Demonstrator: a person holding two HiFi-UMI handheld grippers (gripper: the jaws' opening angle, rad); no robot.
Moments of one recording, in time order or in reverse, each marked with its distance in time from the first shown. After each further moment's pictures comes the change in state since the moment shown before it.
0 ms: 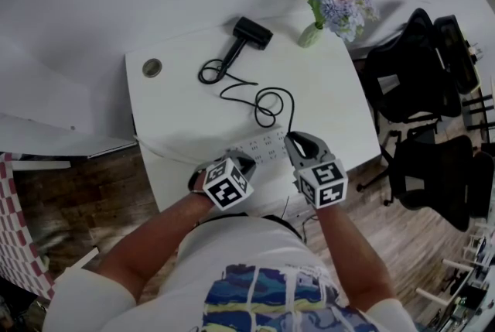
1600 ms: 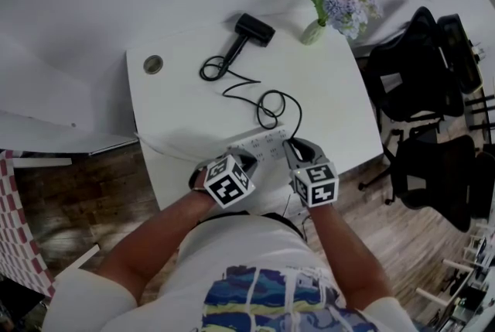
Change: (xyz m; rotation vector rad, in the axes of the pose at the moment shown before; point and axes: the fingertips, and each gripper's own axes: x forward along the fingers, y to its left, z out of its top) left arm 0.001 0.002 0.000 -0.018 0.012 -0.002; right arm 0.015 -0.002 -0.050 0.064 0.077 -0.042
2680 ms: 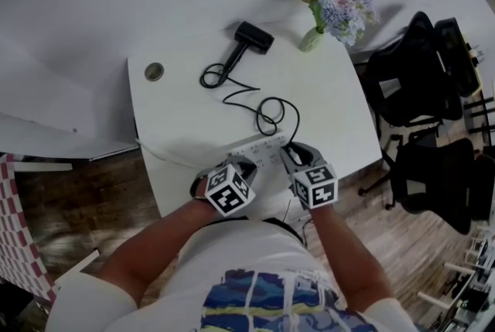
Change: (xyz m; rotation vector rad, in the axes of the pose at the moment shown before) left arm 0.000 -0.001 0.000 0.009 -0.018 0.039; right arm 0.007 0.002 -0.002 -0.002 0.013 0.053
